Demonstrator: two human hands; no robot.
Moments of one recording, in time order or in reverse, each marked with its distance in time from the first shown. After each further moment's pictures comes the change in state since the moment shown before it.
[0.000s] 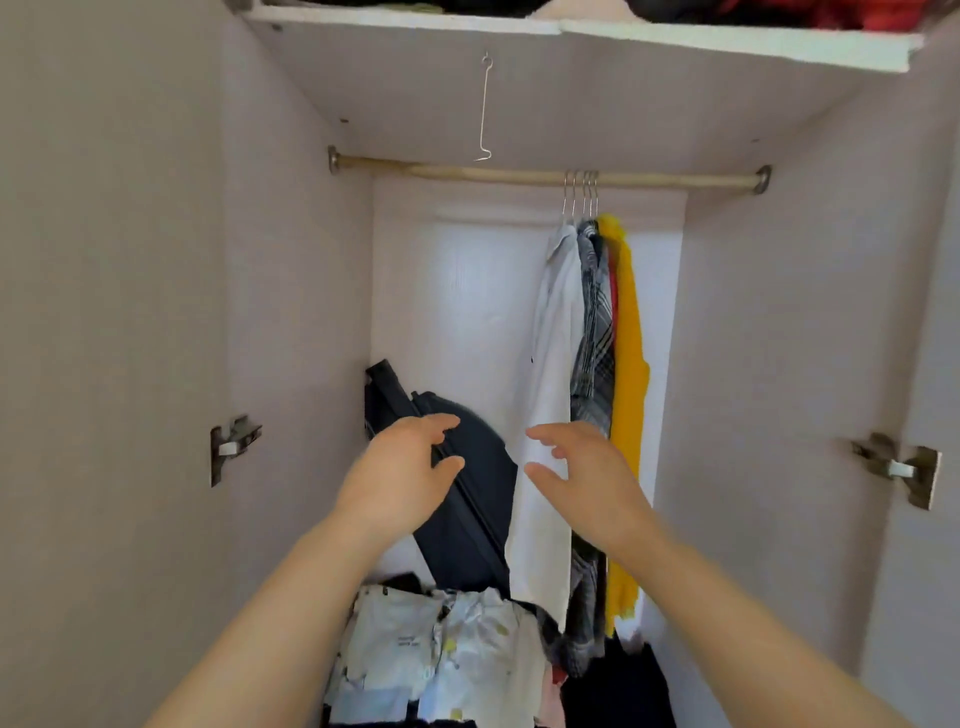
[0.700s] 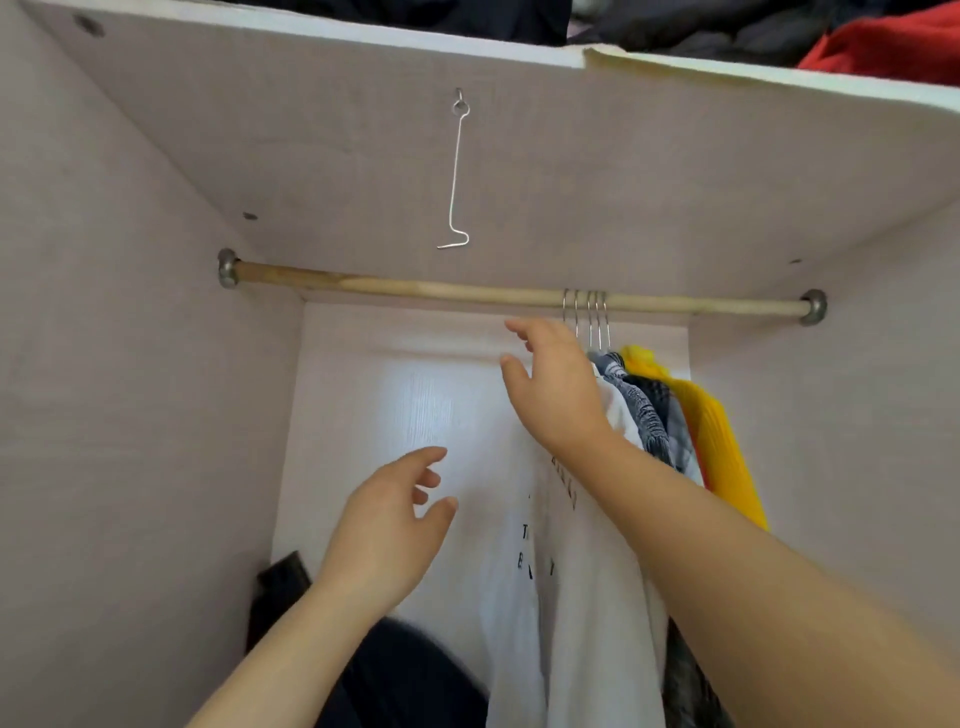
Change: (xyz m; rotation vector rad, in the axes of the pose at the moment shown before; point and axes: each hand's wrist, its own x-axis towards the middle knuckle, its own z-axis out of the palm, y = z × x) left_hand 0.304 -0.058 0.068 -0.301 0.315 0.158; right_hand 0.371 0.042 -0.018 -0.077 0.554 -0.274
